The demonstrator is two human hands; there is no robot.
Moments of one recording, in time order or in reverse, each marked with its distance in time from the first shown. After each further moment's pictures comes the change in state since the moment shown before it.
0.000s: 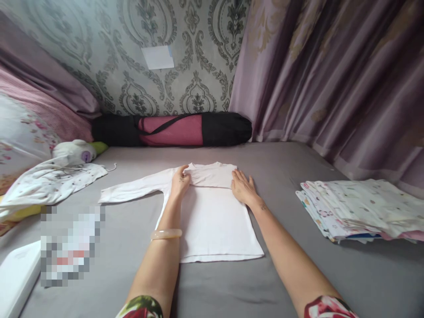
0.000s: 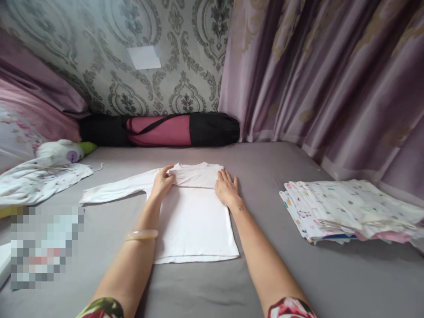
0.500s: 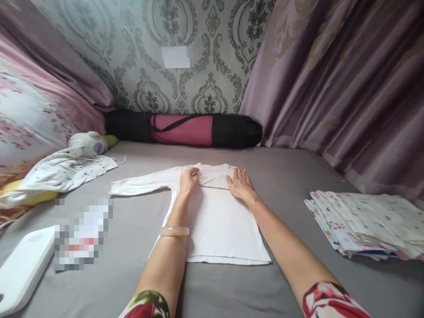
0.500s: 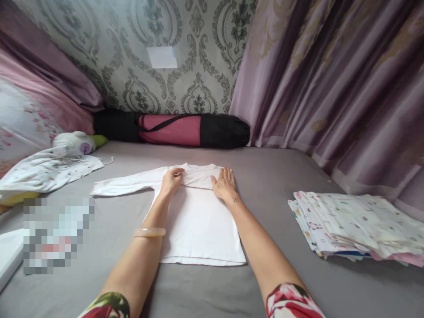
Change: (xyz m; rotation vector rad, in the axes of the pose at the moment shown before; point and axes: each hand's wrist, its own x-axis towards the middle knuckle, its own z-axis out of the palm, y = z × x) left_hand 0.011 -0.010 0.005 0.117 0.000 0.070; right_hand 0.035 -0.036 0.001 -0.020 0.008 0.036
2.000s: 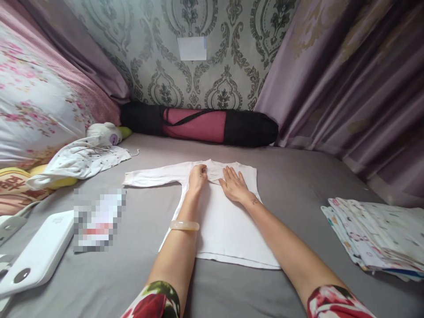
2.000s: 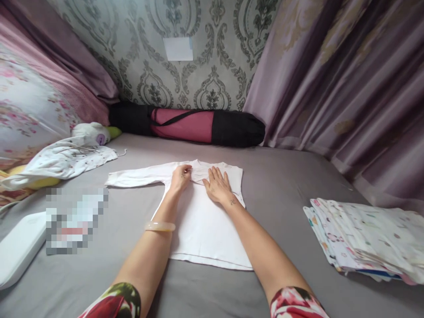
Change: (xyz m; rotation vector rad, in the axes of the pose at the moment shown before) left_hand 0.003 -0.010 0.002 0.093 0.036 -0.007; right_hand -0.009 -0.049 0.008 0.047 -0.112 -0.281
